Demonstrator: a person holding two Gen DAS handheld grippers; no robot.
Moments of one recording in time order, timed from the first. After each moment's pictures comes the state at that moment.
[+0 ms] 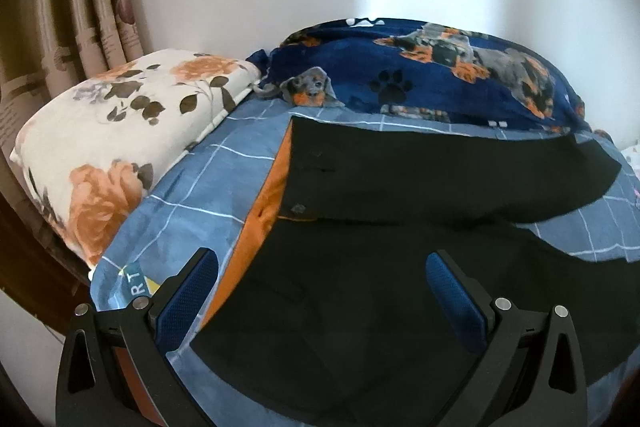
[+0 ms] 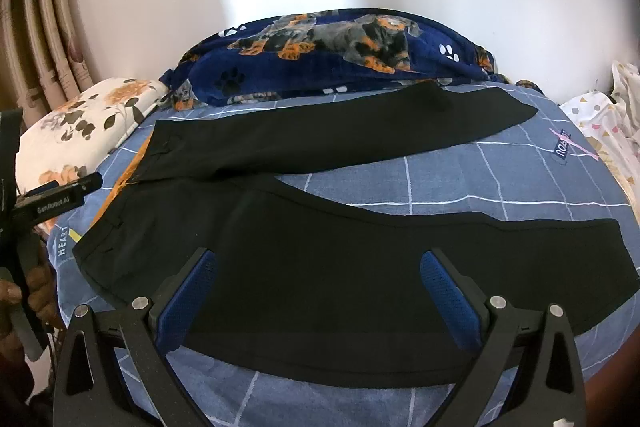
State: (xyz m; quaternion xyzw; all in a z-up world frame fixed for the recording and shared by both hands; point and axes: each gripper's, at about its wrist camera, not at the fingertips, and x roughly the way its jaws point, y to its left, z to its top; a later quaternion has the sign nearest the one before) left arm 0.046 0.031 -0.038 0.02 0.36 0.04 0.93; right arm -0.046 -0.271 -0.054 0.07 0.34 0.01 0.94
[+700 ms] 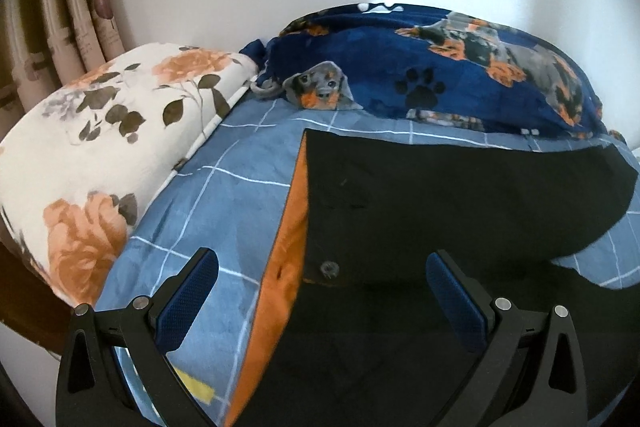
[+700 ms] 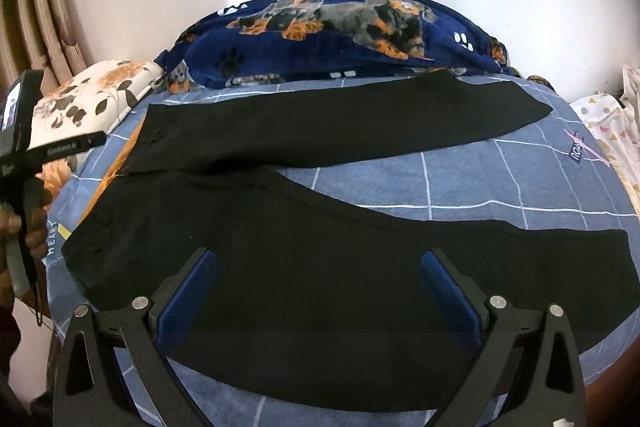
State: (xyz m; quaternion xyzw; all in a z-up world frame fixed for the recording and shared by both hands) left arm 0.144 0.074 -0.047 0.03 0.40 0.03 0.92; right arm -0.008 -0.258 -0.062 0.05 0.38 0.01 0.93
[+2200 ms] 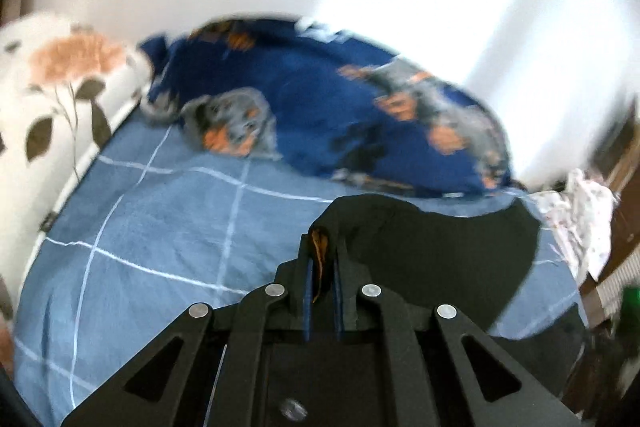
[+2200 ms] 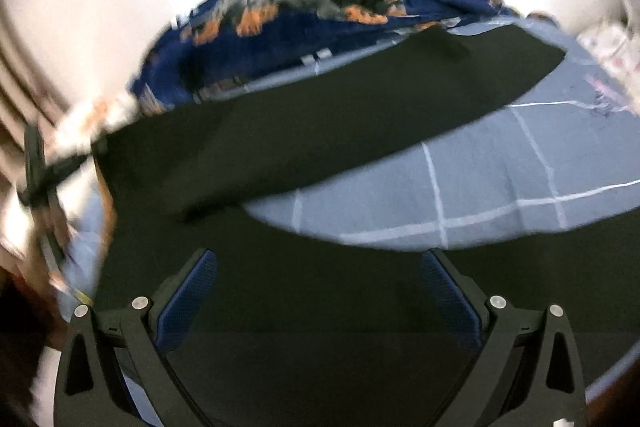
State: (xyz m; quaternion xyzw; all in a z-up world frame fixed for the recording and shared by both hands) left arm 0.246 0.124 -0.052 -0.10 0.36 -0.21 0.90; right arm 0.072 -0.312 -0.067 0.20 0.42 0.02 0.89
